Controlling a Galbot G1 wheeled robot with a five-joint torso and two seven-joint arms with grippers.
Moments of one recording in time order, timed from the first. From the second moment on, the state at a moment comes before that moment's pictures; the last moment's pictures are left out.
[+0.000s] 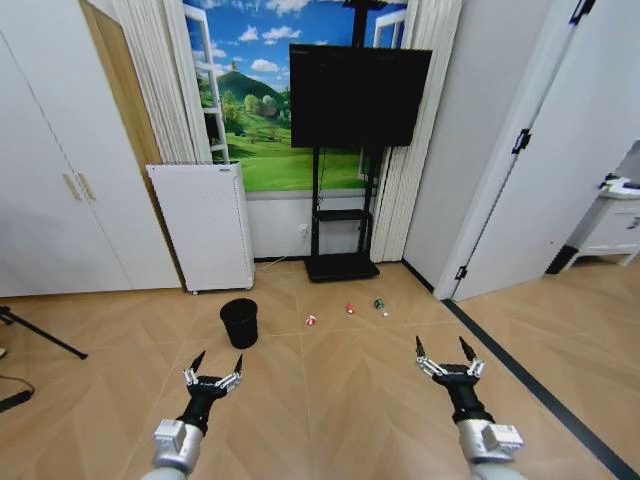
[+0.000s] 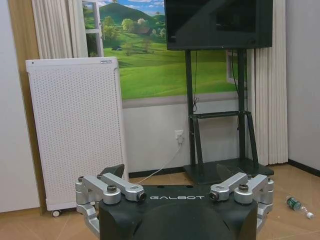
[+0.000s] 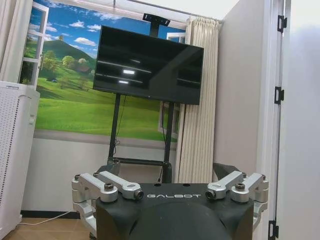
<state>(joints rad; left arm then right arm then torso) 1.74 -1.38 -0.62 -2.21 -0.14 0.06 0.04 -1.75 1.30 0.71 2.16 0.20 0.20 0.12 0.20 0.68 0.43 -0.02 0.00</state>
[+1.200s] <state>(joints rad) 1.79 -1.43 -0.63 -2.24 -0.11 0.05 0.04 -1.77 1.32 0.70 2.17 0.25 0.17 0.11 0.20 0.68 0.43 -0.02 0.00</state>
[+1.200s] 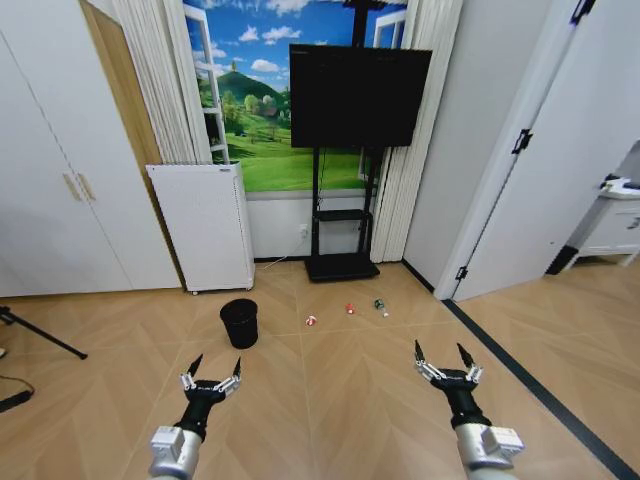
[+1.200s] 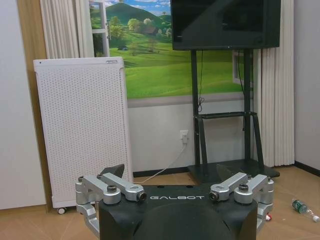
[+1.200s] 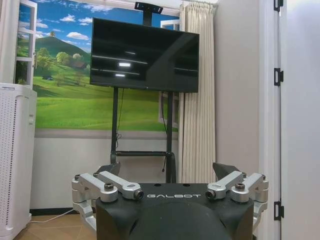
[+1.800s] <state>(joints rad) 1.80 -1.44 -0.63 -2.24 -0.10 0.03 0.04 -1.78 1.32 0.70 2.16 0.25 0.18 0.11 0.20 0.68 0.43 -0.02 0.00</state>
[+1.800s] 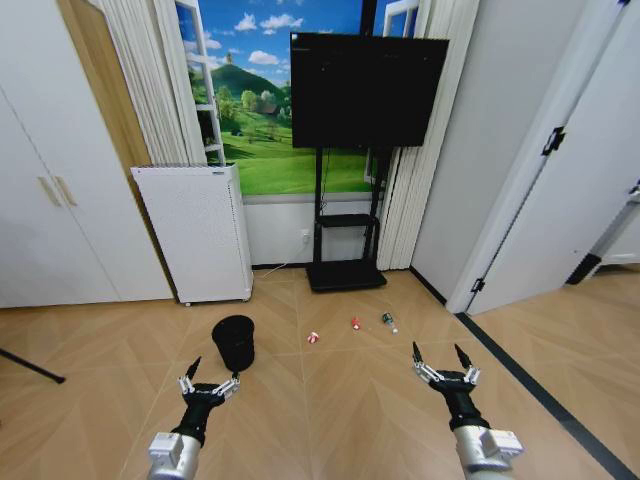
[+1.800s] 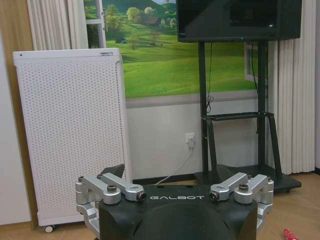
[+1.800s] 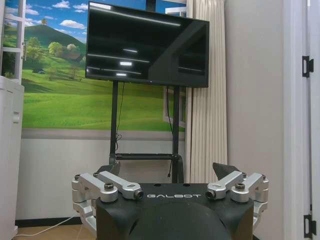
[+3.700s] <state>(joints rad) 1.80 -1.44 -0.64 -2.20 -0.10 -0.03 0.05 -1.76 1.33 0.69 2.11 0.24 0.24 0.07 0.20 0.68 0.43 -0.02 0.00</state>
